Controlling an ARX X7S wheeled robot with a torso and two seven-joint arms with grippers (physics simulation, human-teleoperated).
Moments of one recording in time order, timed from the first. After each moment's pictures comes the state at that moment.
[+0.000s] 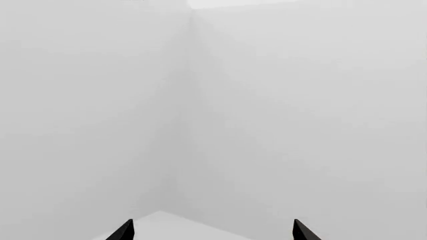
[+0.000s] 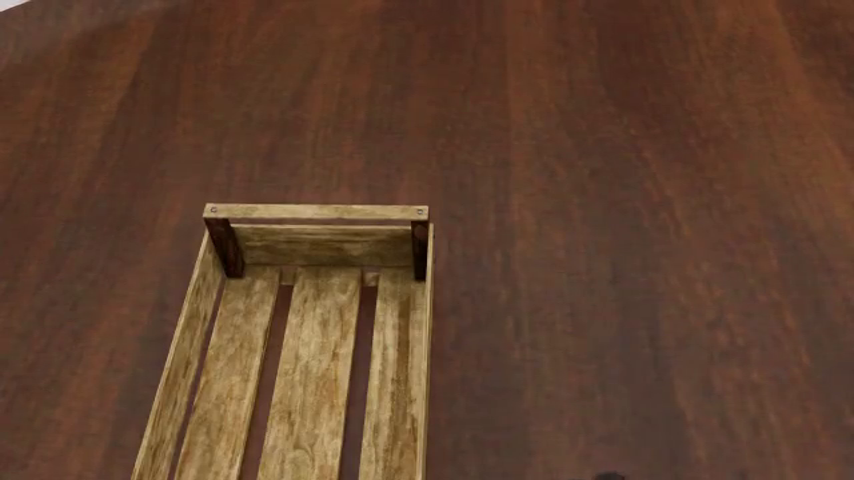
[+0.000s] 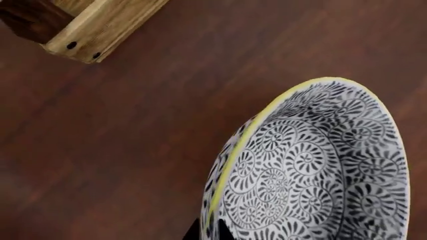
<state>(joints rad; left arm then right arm) -1.98 -1.57 2.19 0.99 -0.82 0.40 -1.57 1.21 0.98 -1.26 -0.51 1.93 1.31 0.85</state>
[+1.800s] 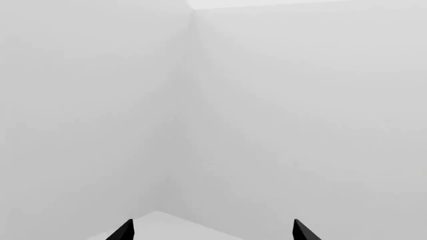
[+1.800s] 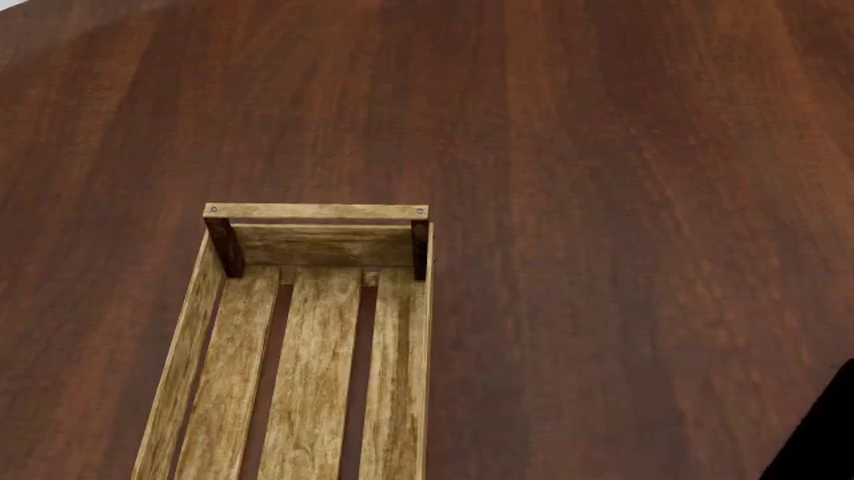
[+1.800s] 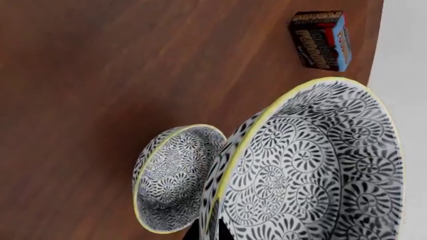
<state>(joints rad) -1.91 -1.57 2.14 0.98 -0.80 0.43 -1.57 2.25 1.15 -2.06 -0.55 2.52 1.44 1.53</state>
